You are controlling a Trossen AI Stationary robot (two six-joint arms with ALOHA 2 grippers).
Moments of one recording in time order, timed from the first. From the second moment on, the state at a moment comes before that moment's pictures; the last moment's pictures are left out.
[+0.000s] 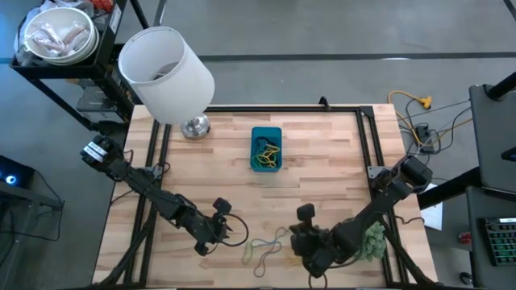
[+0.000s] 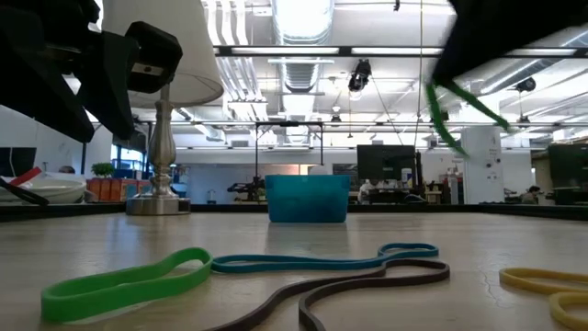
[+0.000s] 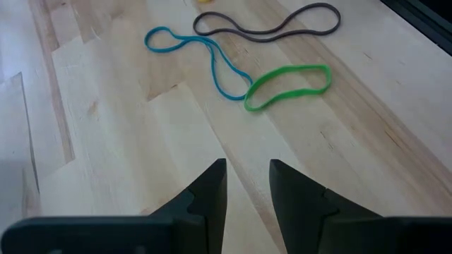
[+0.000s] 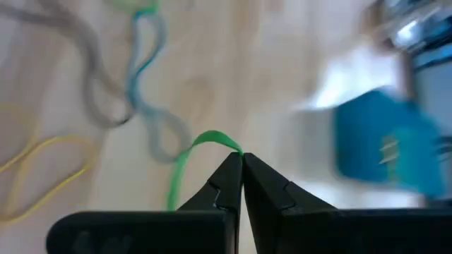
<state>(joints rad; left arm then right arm) -0.61 1.47 0.78 -0.11 -0.24 0.03 0.73 1.84 1.33 -0.75 0.71 0.34</state>
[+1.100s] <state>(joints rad) -0.61 1.47 0.78 -0.09 -0.24 0.03 -0.07 1.84 1.44 -0.63 0.61 -0.10</state>
